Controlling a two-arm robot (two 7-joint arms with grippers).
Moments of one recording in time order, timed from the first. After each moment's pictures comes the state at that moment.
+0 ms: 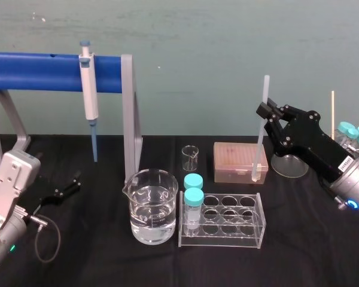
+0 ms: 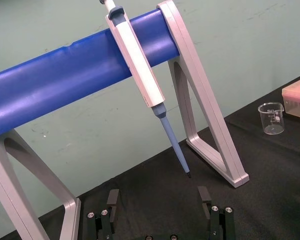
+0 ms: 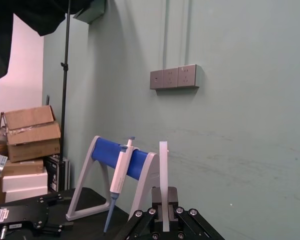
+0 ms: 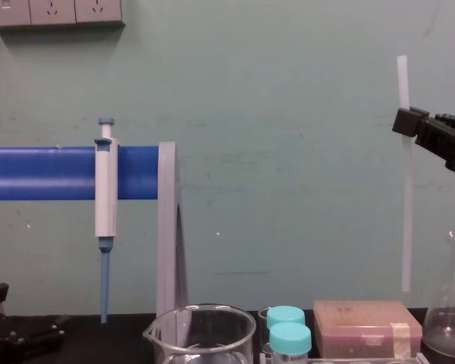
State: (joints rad) left arm -0.20 0.60 0.45 -1.41 -0.25 -0.12 0.03; right arm 0.21 0.49 -0.23 -1.59 0.58 -0.22 0.57
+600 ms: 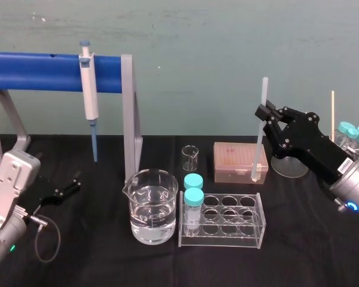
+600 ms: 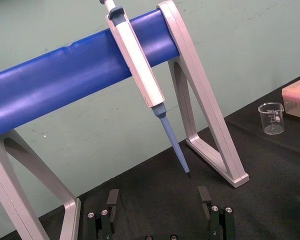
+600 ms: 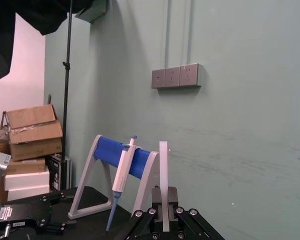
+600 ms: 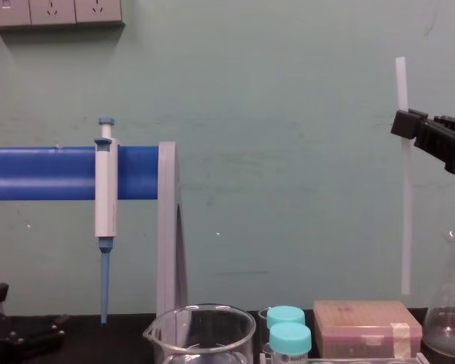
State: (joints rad) left arm -0.20 0.60 0.45 -1.41 -0.25 -0.12 0.03; right arm 0.20 0.50 -0.24 -1.60 0.58 -0.22 0.57
